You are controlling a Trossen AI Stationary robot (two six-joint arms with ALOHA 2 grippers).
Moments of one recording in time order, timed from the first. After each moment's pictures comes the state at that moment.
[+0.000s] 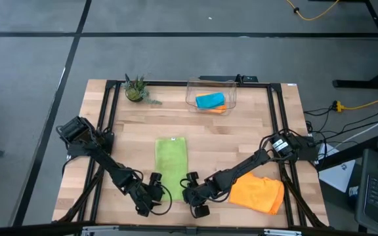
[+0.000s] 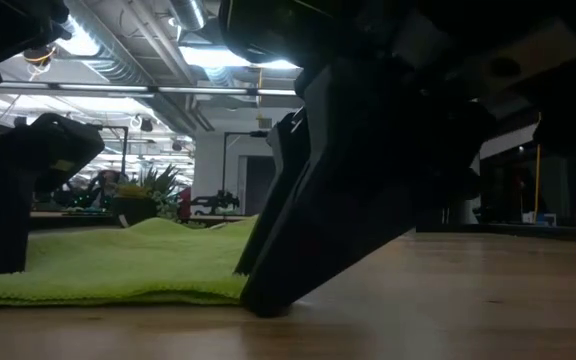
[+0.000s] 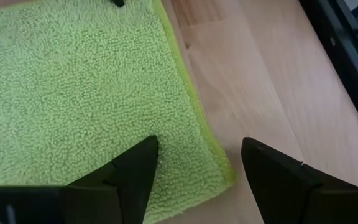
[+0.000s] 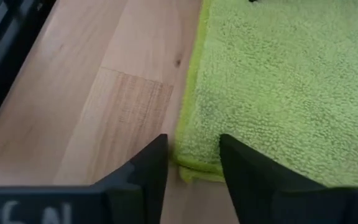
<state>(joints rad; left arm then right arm) -0.76 1.81 0.79 0.03 -0.26 -0.46 0.51 2.21 1.45 -0.22 0.13 0.21</state>
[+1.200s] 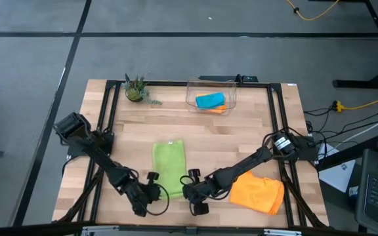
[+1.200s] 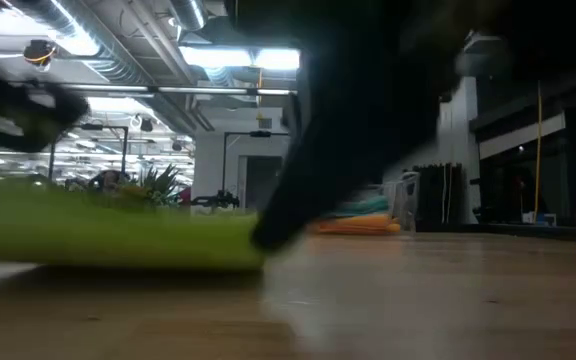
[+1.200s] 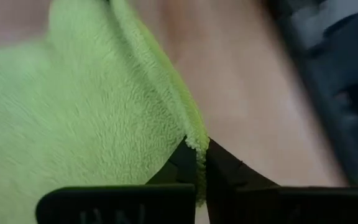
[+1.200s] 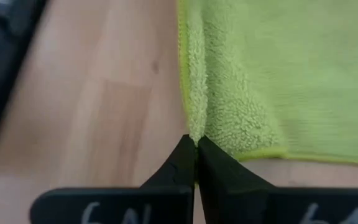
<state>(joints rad) -0.79 1.69 0.82 -0.04 -0.28 -0.49 0.51 2.16 1.48 -0.31 0.14 0.27</state>
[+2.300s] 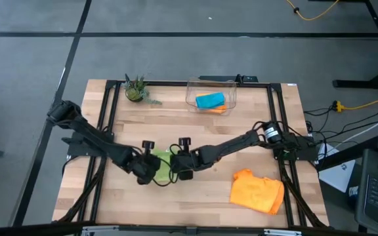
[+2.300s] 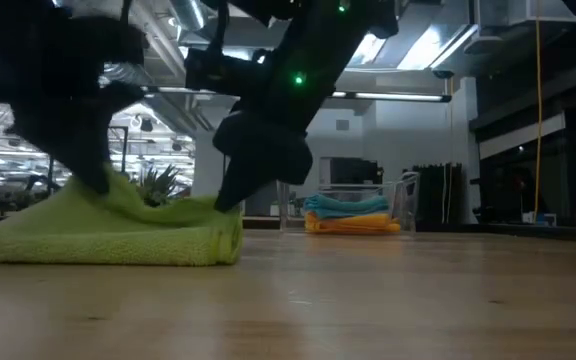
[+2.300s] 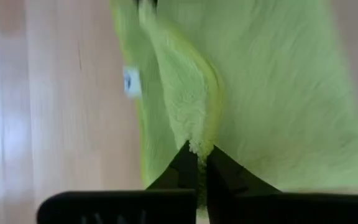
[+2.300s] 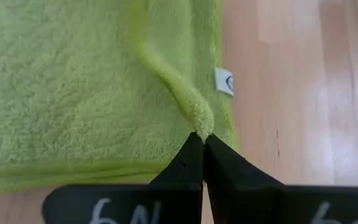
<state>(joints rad) -0.52 1.50 0.83 -0.63 -0.45 -0.33 0.26 2.23 1.66 -0.47 0.45 0.00</state>
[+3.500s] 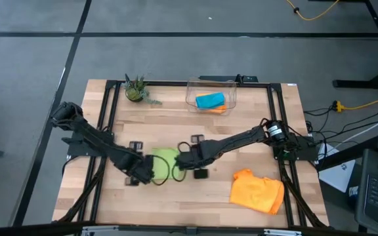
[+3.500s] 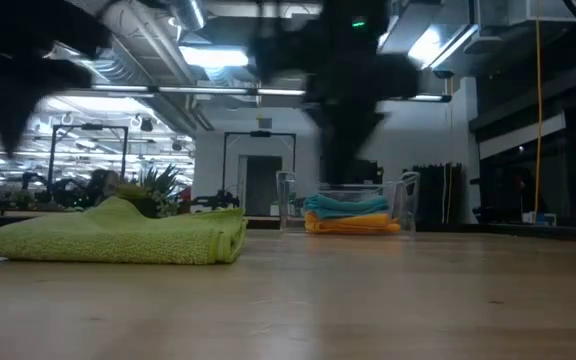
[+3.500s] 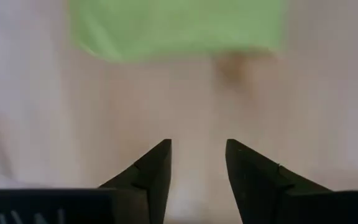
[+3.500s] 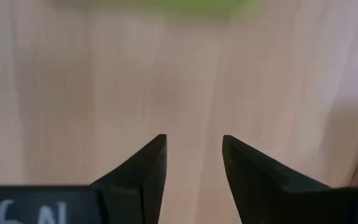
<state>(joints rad) -0.56 1.52 1.04 -1.15 -0.14 -0.57 0.25 2.18 1.83 -1.14 0.27 0.15</state>
